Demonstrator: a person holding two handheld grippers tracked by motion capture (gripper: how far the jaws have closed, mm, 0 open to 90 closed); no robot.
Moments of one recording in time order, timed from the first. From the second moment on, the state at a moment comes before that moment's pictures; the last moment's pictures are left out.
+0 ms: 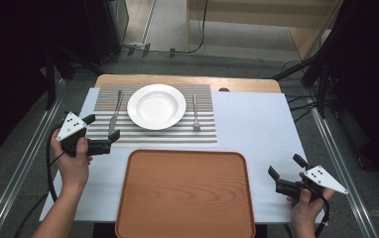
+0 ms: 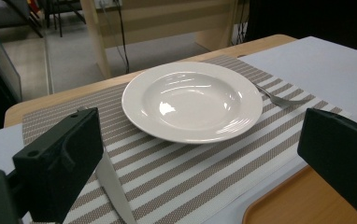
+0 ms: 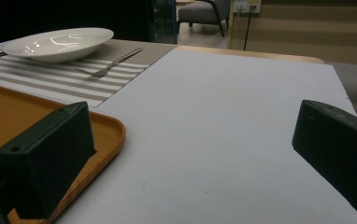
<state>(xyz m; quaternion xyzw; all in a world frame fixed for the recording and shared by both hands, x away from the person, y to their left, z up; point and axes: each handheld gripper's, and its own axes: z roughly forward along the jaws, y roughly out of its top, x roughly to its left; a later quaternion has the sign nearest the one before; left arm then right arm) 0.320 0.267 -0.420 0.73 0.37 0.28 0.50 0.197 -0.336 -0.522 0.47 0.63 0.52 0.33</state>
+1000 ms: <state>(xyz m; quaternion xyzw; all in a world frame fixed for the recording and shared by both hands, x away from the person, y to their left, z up) 0.386 0.250 -0.403 0.76 0.39 0.23 0.47 0.197 -0.335 -0.522 0.47 0.63 0.52 0.33</state>
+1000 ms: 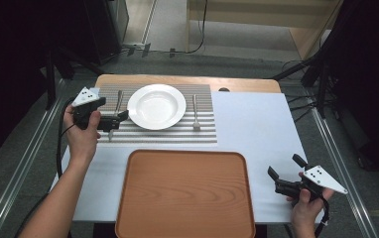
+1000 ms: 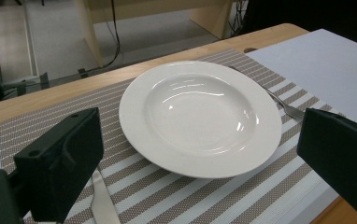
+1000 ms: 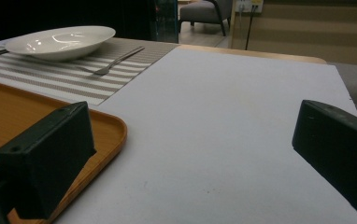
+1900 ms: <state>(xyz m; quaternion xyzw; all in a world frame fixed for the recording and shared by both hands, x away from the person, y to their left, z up) 0.445 0.238 -0.395 0.78 0.45 0.19 0.39 0.197 -0.335 -0.522 0.47 0.64 0.51 0.33</state>
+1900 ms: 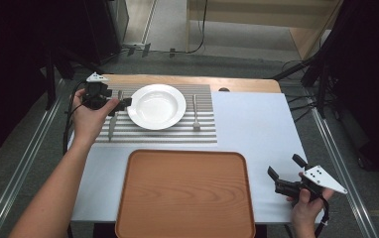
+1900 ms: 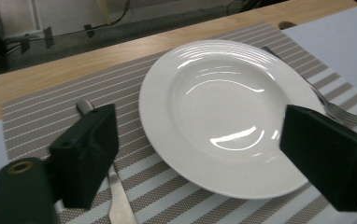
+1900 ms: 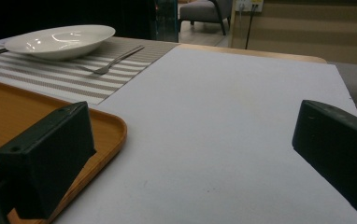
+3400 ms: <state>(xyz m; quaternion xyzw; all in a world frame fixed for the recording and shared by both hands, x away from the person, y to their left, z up) 0.535 0.248 -0.450 0.78 0.59 0.13 0.19 0.198 -0.334 -0.522 0.47 0.64 0.51 0.34</state>
